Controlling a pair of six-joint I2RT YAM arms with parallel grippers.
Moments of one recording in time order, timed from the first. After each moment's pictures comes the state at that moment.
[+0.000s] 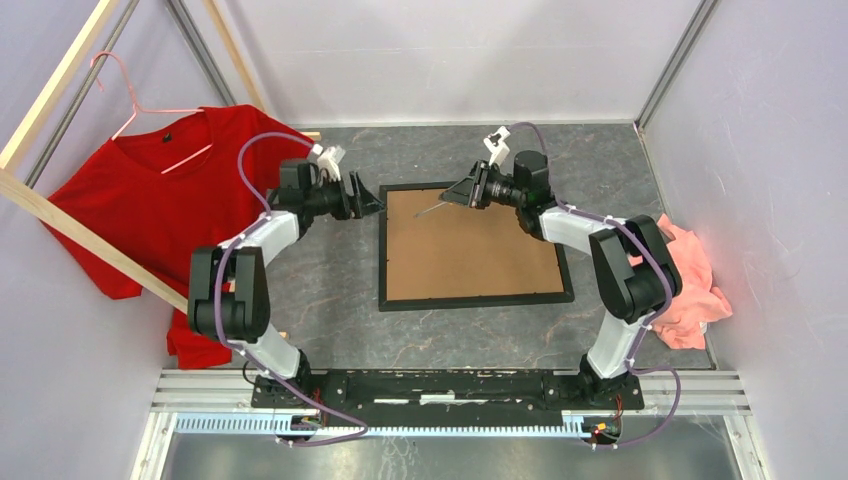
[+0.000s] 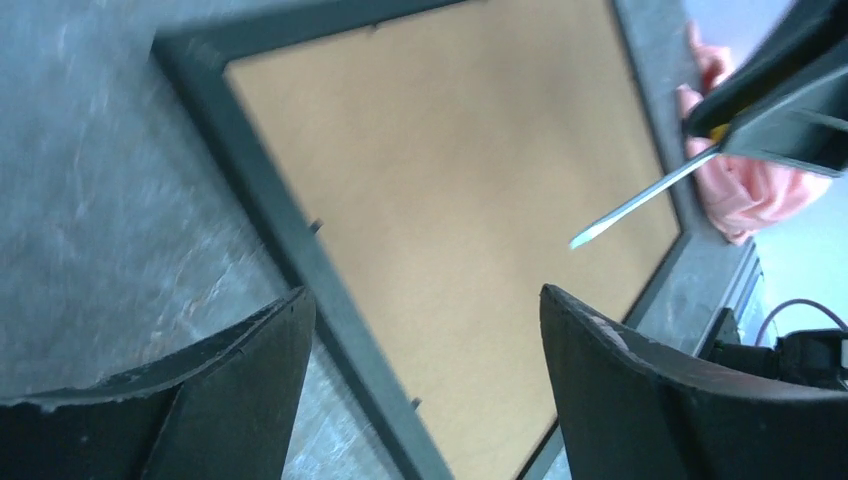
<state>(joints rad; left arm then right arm) -0.05 1.66 0.93 0.07 0.75 -0.28 0.37 1.82 1.04 0.51 -0.70 0.71</state>
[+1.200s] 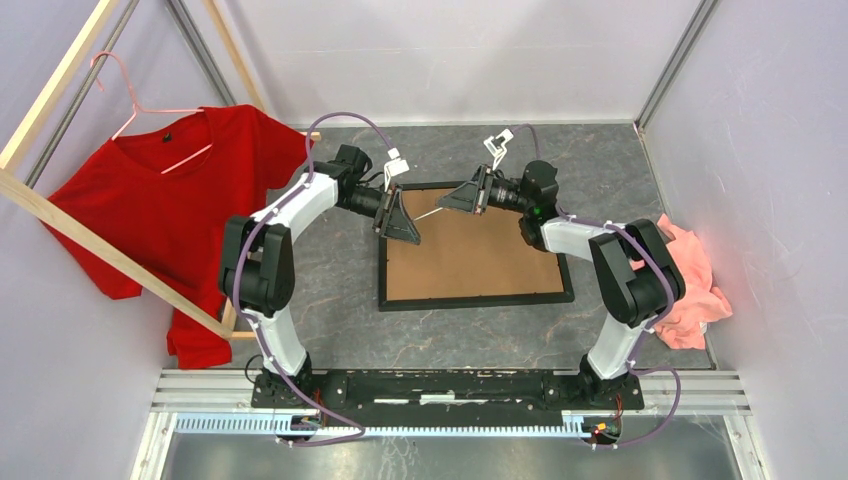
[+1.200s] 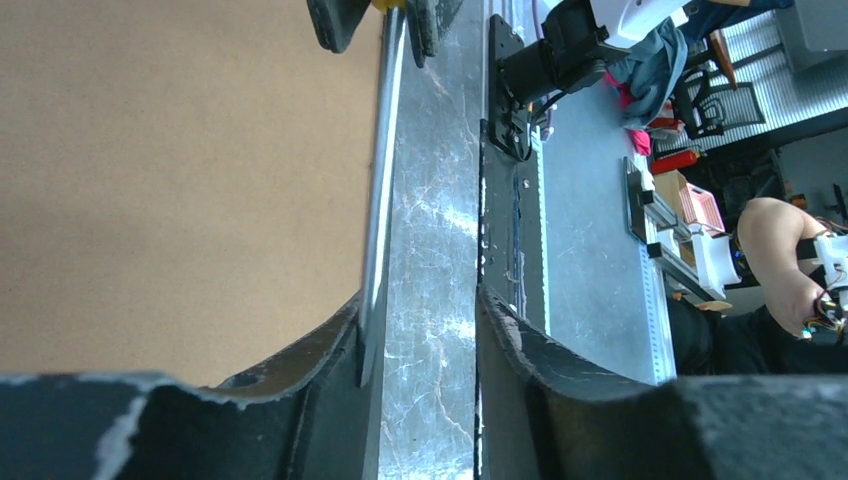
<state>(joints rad) -0.28 1.84 1.39 -0.84 1.30 0.50 0.38 1.77 0.93 0.90 -0.92 0.91</state>
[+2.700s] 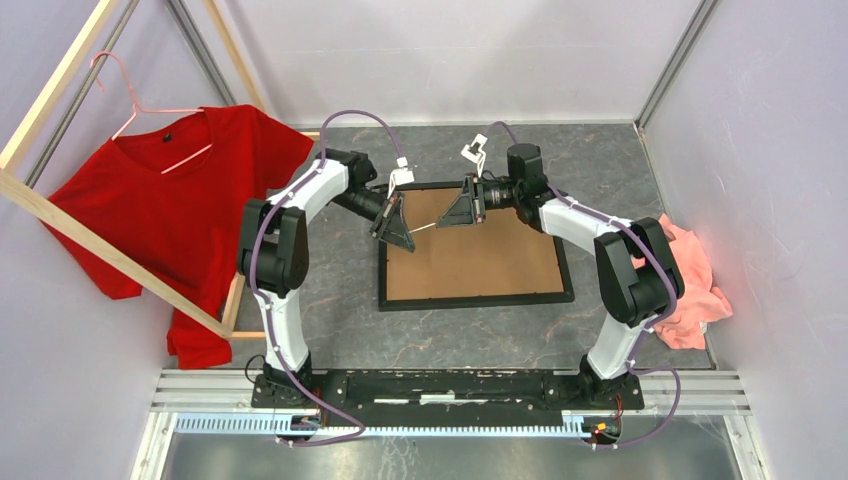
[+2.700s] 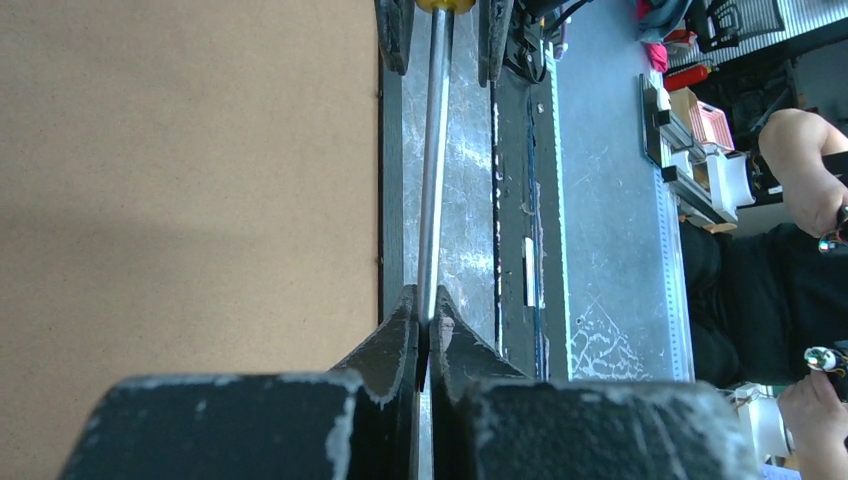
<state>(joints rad) -0.28 2.01 1.58 -1.30 1.21 0.94 0.39 1.78 1.13 0.24 -1.17 0.42</state>
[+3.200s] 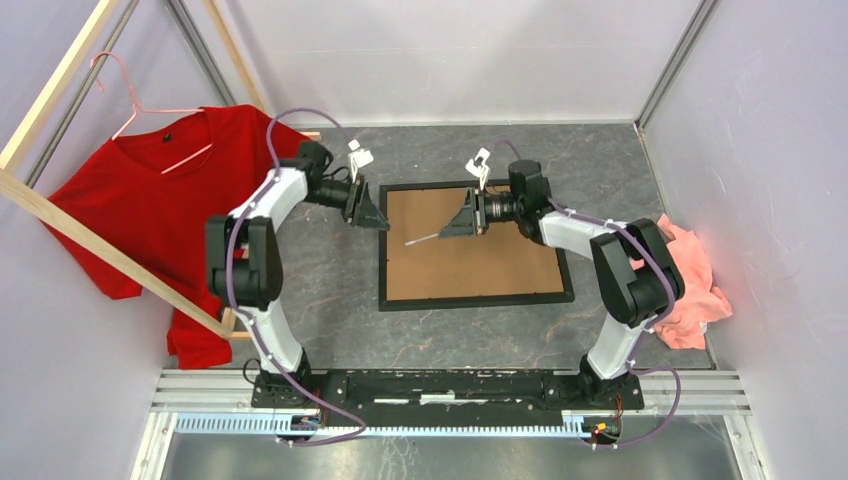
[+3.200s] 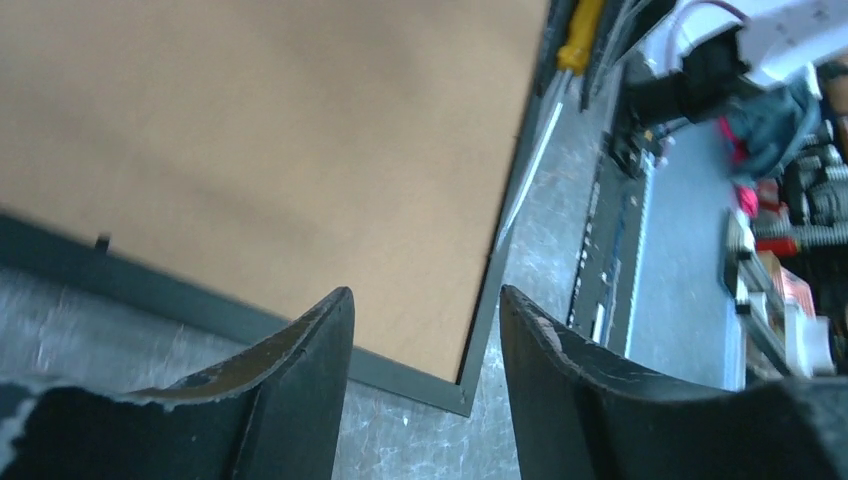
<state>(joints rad) -0.11 1.90 1.47 -0.97 1.19 0.63 0.39 1.78 1.04 0.30 -1.10 0.47</state>
